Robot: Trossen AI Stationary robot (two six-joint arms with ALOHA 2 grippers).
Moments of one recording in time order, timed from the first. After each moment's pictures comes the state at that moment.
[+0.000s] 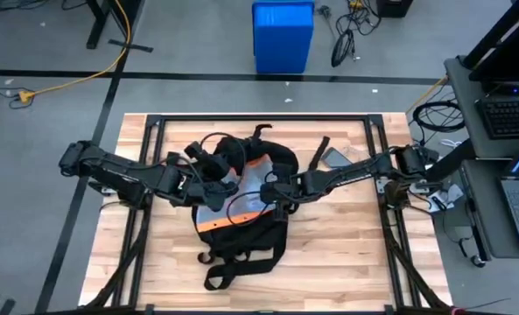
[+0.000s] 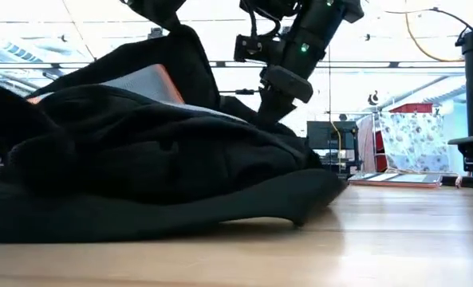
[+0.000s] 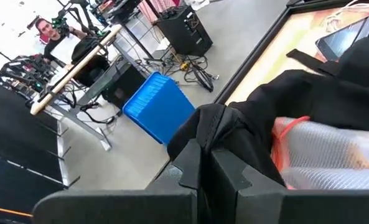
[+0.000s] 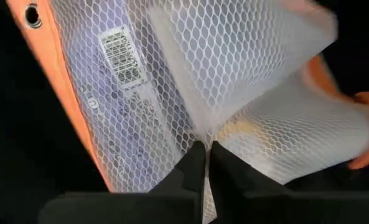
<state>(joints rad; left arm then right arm) -0.26 1.38 1.18 -0.70 -1.11 -0.25 0.10 1.83 1.28 -0.49 0.36 0.00</state>
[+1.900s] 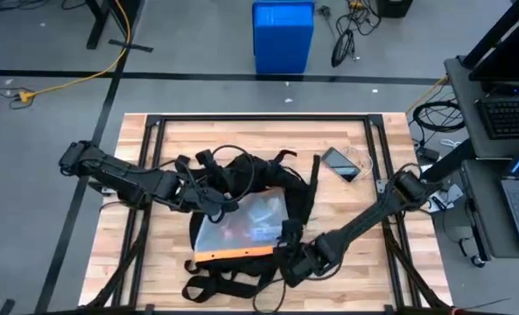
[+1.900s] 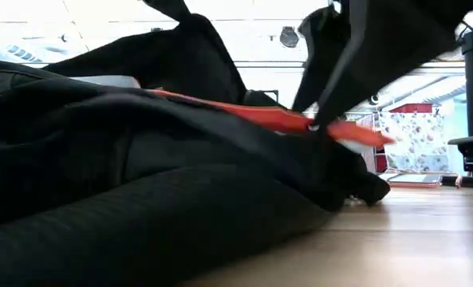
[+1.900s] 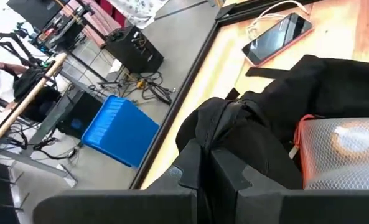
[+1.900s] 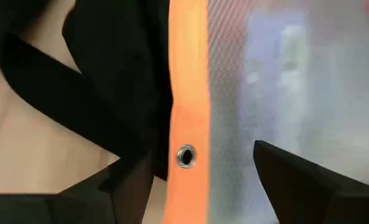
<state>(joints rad) -0.32 1.38 1.18 -0.58 -0.94 -0.05 0.59 1.96 1.40 -0.64 0.50 0.36</state>
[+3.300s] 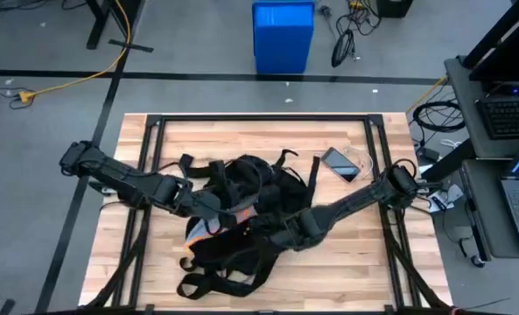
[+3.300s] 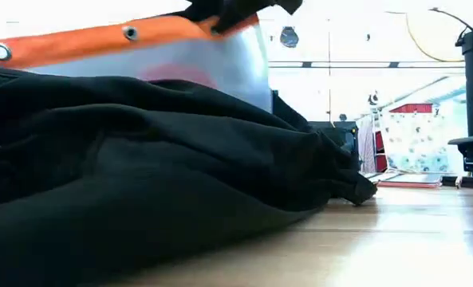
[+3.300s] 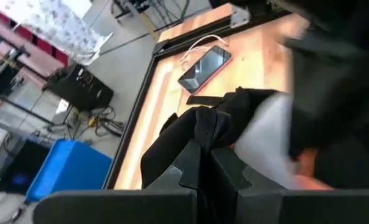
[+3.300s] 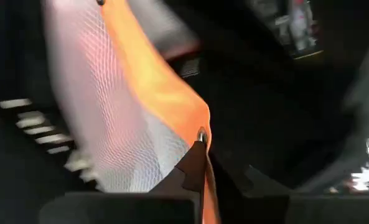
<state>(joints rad) -0.36 1.38 1.18 -0.43 -0.72 0.14 0.41 1.98 1.76 -0.76 0.91 -0.27</state>
